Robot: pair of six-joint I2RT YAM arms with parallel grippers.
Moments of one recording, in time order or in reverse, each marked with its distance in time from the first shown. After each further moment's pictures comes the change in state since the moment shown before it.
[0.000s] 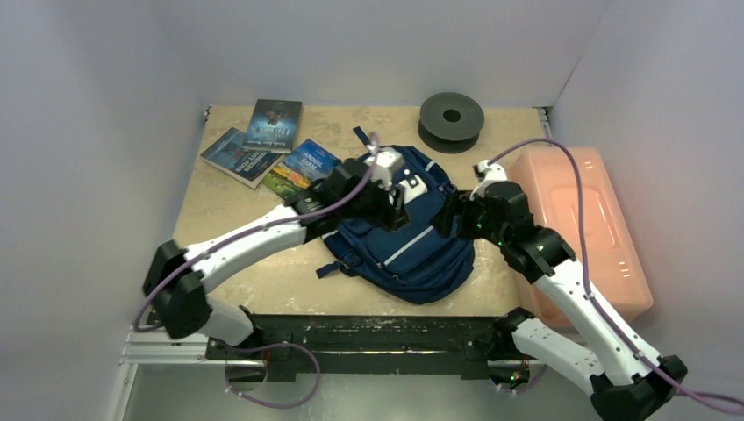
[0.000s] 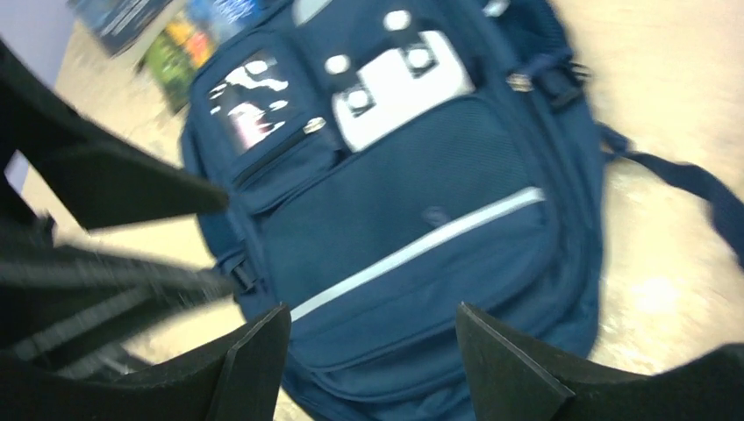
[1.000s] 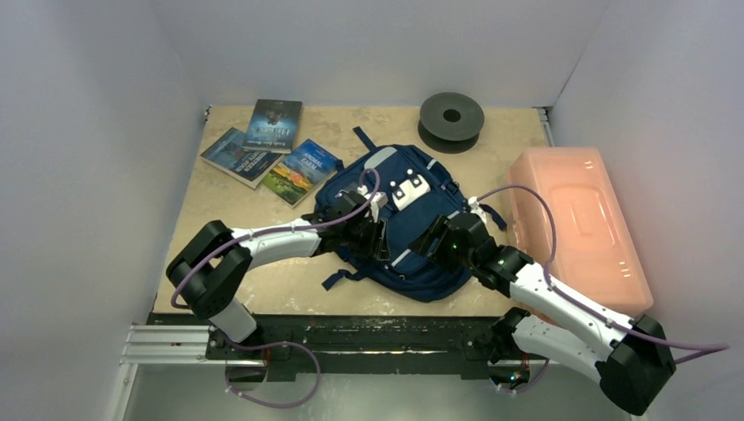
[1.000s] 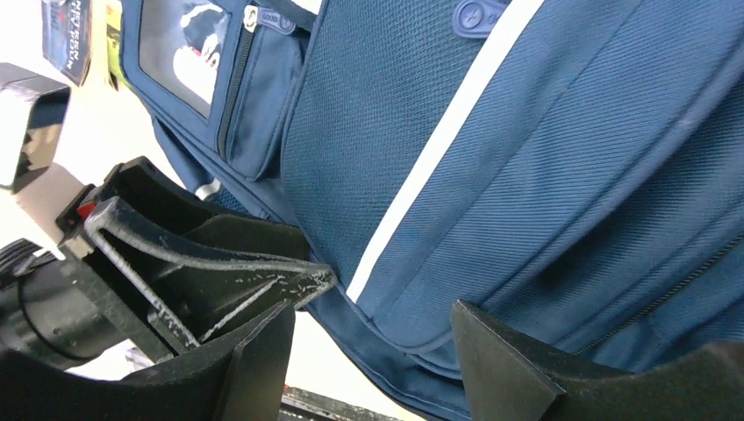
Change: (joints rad) left arm 0.106 0.063 -0.385 0.131 0.081 -0.254; right arm 0.254 0.061 -0.341 0.266 0.092 0.639
